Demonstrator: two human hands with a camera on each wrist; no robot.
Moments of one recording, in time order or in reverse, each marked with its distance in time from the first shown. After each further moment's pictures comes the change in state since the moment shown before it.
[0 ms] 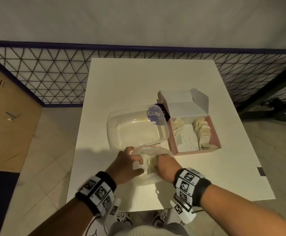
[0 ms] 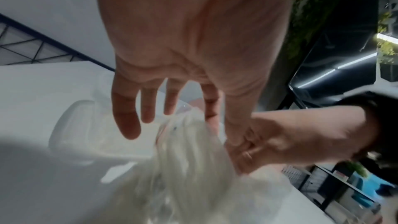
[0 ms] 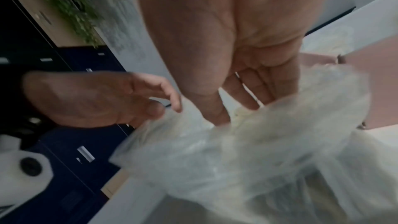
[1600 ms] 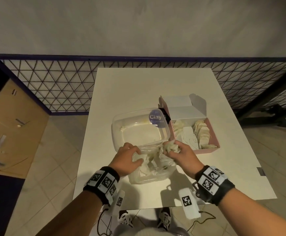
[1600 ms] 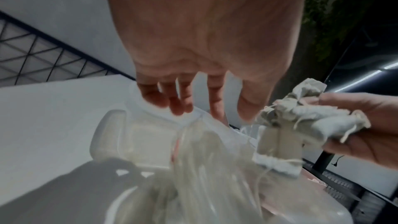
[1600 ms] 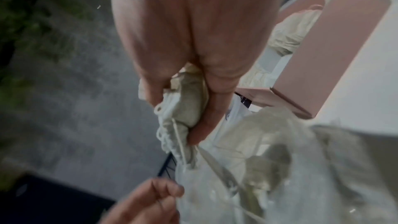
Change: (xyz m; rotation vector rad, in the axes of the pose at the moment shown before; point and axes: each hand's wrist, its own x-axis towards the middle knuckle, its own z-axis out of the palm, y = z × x) left_hand -0.002 -0.006 -0.001 -0.149 0.146 -0.063; right_hand -0.038 0.030 -0.022 1.151 0.275 -0.112
